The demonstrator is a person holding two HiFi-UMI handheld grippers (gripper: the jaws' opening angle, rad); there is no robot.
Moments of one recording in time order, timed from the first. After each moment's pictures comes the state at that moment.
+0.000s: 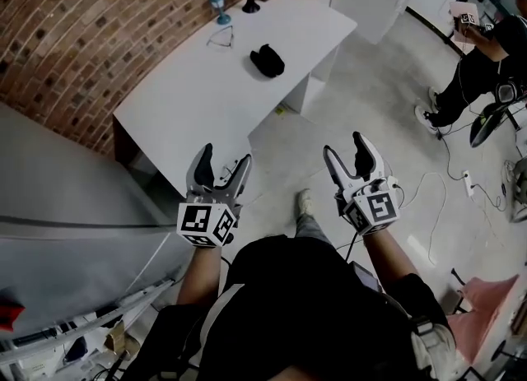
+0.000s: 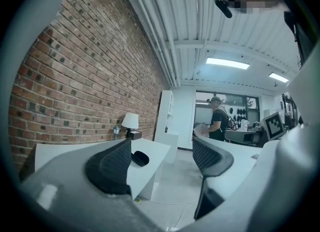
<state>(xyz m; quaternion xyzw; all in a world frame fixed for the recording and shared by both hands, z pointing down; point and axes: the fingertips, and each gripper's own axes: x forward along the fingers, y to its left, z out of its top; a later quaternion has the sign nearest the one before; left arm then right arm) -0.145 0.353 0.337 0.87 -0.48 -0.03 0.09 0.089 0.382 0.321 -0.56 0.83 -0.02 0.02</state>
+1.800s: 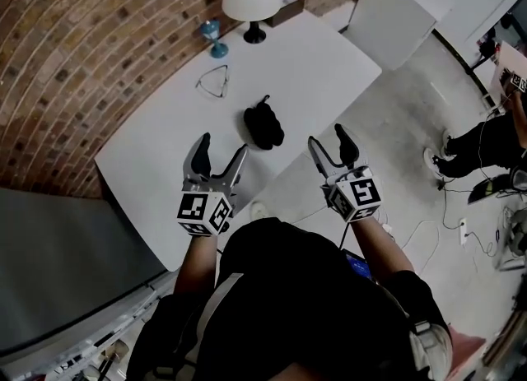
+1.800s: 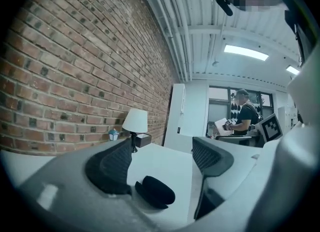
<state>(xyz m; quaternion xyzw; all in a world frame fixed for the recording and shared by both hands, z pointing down) -0.082 0.007 0.365 0.86 -0.51 -0.02 0.10 0.132 0.009 0.375 -0.52 0.85 -0.06 -0.02</state>
